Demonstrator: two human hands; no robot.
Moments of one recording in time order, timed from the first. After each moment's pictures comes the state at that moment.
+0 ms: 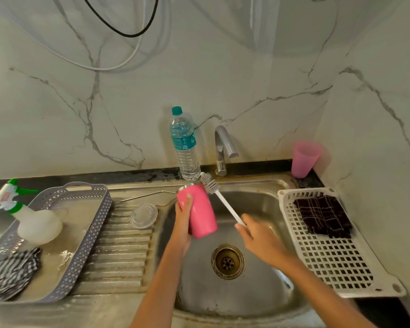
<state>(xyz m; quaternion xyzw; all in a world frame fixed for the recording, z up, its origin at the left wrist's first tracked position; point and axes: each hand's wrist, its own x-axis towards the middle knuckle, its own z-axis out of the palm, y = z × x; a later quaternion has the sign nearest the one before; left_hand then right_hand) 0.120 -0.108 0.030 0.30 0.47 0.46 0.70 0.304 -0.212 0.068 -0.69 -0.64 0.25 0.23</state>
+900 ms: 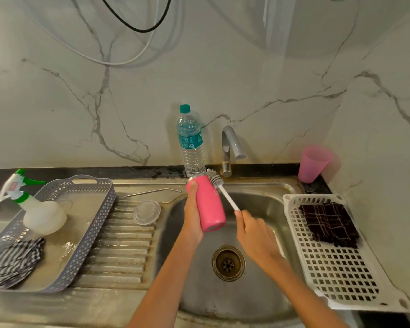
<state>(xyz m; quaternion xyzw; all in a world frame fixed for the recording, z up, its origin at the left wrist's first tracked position) 0.149 -0.092 0.040 0.24 0.47 0.47 0.71 0.279 -0.201 0.071 -0.76 -0.59 0.16 0.23</state>
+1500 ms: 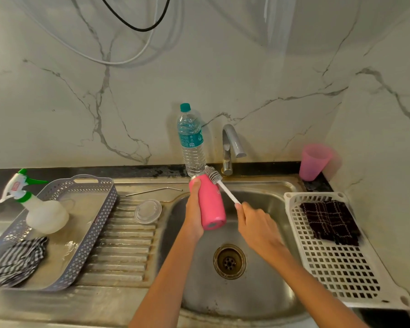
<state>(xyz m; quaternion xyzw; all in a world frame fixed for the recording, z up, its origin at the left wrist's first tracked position) 0.149 -0.088 0.039 0.26 0.49 0.45 0.70 0.286 -0.187 0.081 -0.75 -0.62 0.11 0.20</state>
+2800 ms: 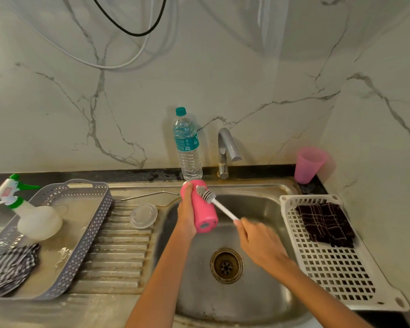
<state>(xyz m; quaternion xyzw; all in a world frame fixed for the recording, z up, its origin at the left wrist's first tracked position) 0.146 -0.071 0.037 0.22 0.53 0.43 0.69 0.296 -0.207 0.069 -0.73 -0.65 0.13 0.18</state>
